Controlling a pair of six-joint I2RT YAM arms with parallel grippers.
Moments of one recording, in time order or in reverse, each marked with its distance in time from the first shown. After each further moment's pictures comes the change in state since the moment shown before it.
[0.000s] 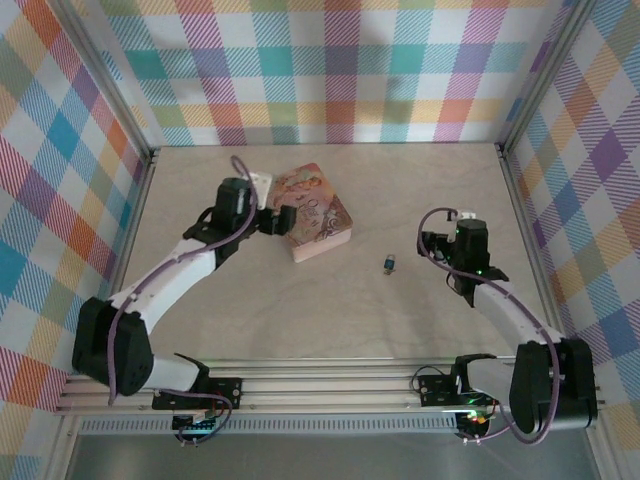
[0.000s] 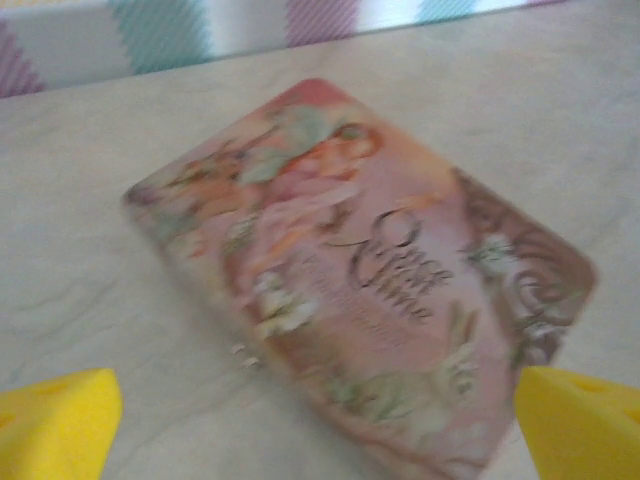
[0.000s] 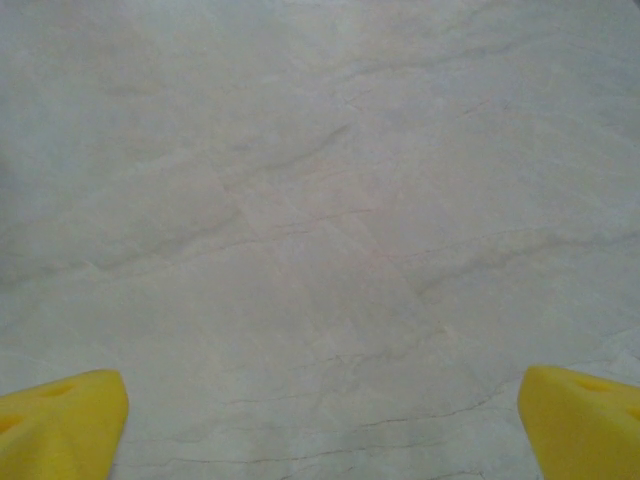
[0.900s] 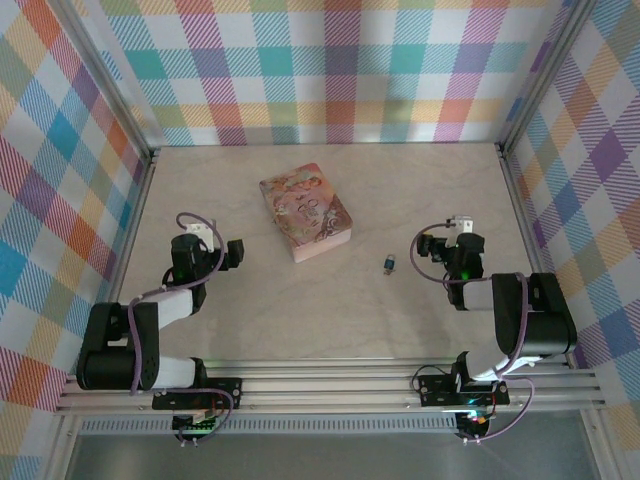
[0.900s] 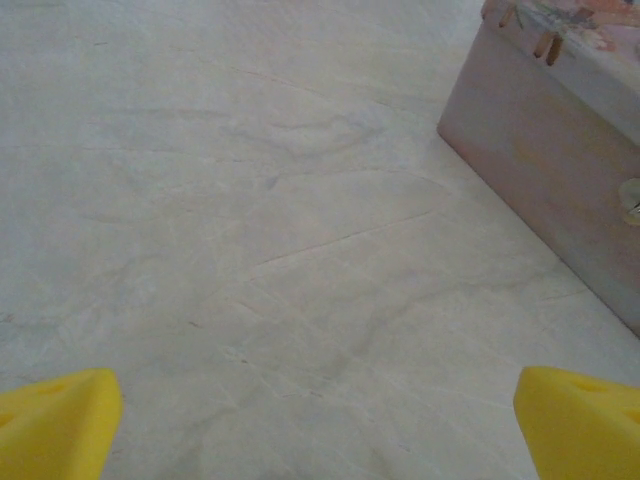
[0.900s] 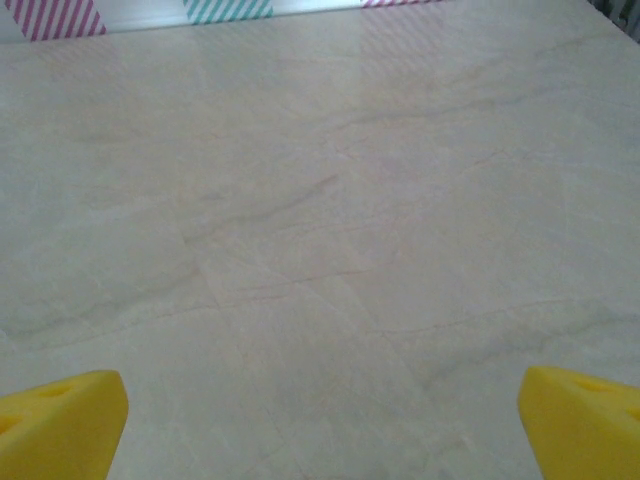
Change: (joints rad) left arm 0.360 0.034 -0.555 0.654 0.081 0.013; right arm -0.078 0.373 -0.153 0.723 -0.076 -0.039
